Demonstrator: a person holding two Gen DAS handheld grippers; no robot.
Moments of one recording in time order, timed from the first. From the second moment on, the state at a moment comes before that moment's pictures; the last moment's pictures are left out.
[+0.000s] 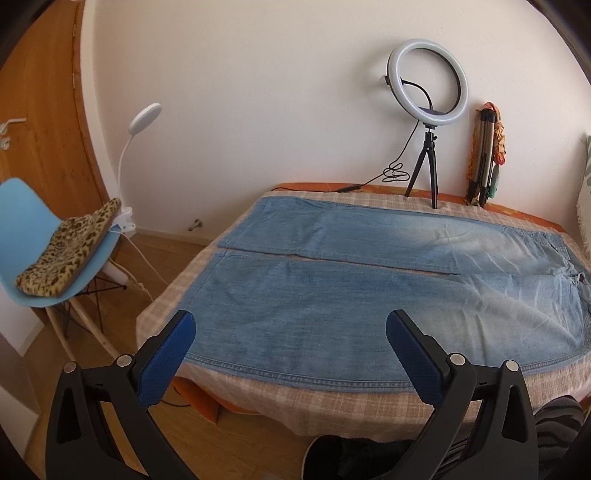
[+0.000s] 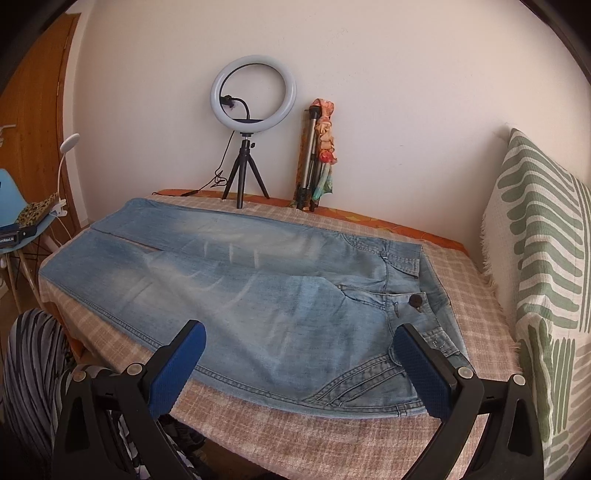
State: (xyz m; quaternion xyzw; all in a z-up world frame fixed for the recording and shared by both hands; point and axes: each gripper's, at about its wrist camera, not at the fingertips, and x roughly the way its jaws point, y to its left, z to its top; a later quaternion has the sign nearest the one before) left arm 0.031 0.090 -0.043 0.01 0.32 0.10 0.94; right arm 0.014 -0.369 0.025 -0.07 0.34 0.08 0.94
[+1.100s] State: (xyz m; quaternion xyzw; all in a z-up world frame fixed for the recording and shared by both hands) left arm 0.082 0.298 -0.173 -0.22 0.44 0.17 0.85; right arm 0.090 -0.244 -0.114 -0.25 0.48 0.26 0.80
